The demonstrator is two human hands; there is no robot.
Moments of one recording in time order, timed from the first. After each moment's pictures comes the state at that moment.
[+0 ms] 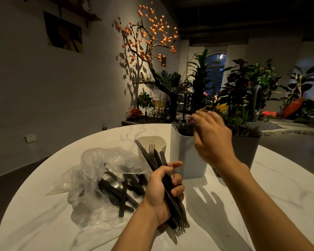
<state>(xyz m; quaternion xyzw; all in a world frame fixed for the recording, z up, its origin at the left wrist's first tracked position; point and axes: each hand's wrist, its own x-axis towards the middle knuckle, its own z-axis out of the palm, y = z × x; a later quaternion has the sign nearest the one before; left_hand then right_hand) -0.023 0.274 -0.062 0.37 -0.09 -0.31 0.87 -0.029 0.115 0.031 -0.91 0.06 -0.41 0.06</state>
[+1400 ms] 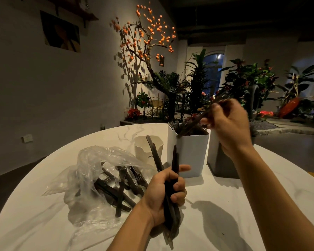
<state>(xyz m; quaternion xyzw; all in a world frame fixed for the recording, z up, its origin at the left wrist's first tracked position) -0.025 0.277 -0.064 0.38 -0.17 -0.37 0.83 -0.059 0.113 0.071 -0.71 0.01 -0.44 0.56</state>
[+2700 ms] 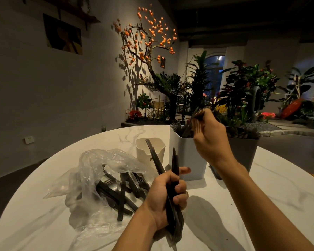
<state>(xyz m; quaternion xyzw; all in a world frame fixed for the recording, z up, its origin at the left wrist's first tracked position) -0.024 0.277 -0.063 0.37 -0.13 -0.38 0.84 -0.033 0.126 0.040 -0.85 -0.01 -0.45 0.28</state>
